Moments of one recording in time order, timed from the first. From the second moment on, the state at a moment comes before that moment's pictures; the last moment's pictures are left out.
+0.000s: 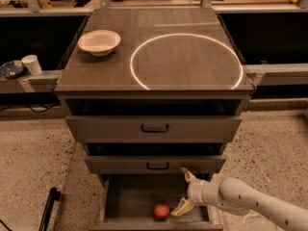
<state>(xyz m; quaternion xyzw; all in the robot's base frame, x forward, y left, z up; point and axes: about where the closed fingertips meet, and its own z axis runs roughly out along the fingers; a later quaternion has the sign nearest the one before) 0.490 -0.105 0.358 -0.55 0.70 0.19 0.41</state>
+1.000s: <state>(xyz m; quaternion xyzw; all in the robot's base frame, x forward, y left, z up) 0.486 -0.098 0.251 -0.58 0.67 0.25 0.39</state>
